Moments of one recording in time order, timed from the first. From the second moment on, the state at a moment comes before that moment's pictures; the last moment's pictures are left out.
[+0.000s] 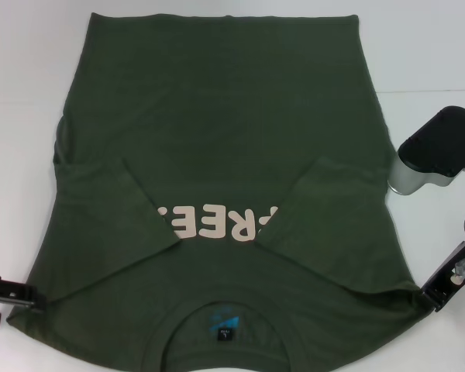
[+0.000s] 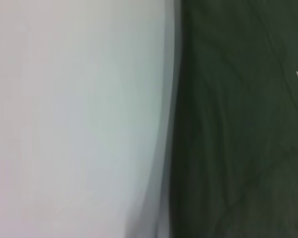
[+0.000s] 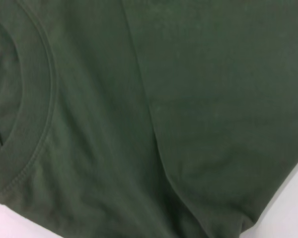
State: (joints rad) left arm -0.59 -2.04 0.47 1.02 2.83 1.76 -2.55; right arm 0.58 2.09 -1.40 -1.30 -2.79 -1.68 2.61
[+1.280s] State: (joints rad) left arm -0.62 -2.03 0.47 0.95 2.83 1.70 -2.55; right arm 0.58 2.09 -1.41 -1.30 -2.79 -1.68 2.61
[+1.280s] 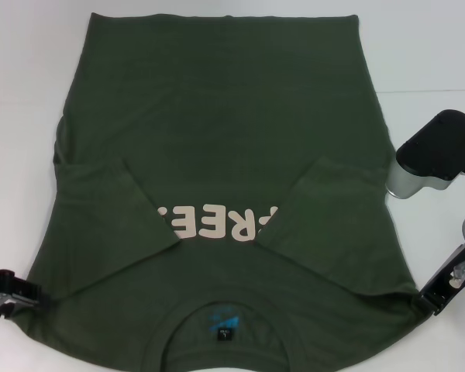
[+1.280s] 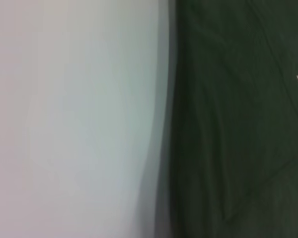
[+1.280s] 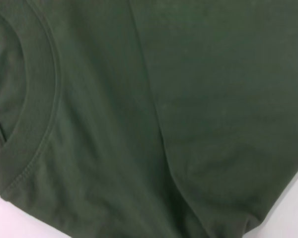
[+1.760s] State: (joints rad) left arm -0.62 -2.04 0.48 0.94 2.83 1.70 -2.54; right arm 0.58 2.09 -1.41 -1.30 -2.79 -1.68 2.61
